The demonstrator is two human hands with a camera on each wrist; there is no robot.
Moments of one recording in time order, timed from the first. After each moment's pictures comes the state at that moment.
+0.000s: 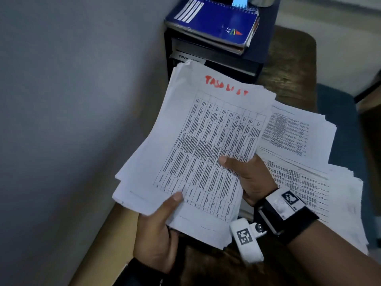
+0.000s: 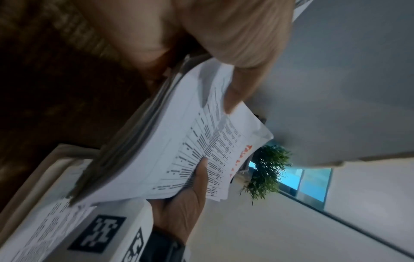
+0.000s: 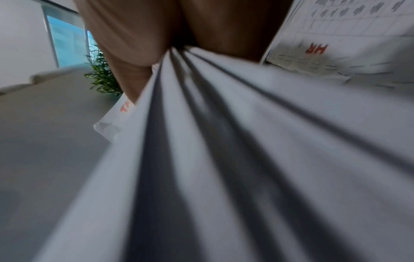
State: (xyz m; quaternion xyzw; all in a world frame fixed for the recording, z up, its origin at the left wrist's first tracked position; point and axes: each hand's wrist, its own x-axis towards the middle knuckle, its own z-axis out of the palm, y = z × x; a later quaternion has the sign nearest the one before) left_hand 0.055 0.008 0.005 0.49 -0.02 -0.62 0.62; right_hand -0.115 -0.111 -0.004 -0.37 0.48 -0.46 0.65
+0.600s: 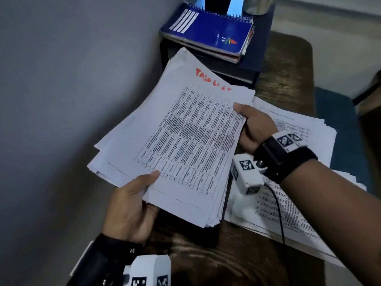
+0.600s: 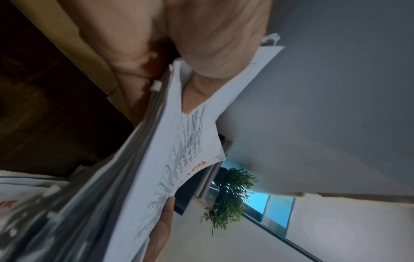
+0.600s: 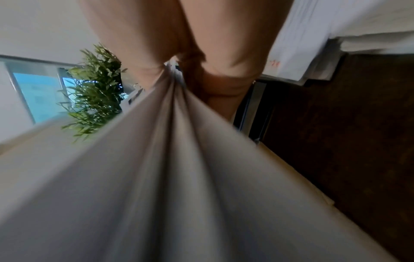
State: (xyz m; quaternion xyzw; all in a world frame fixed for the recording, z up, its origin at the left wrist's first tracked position) left_hand 0.105 -0.053 0.032 0.51 -0.03 -0.64 0.58; right_hand -0.105 -0.218 0.047 -0.25 0.51 -0.45 0.69
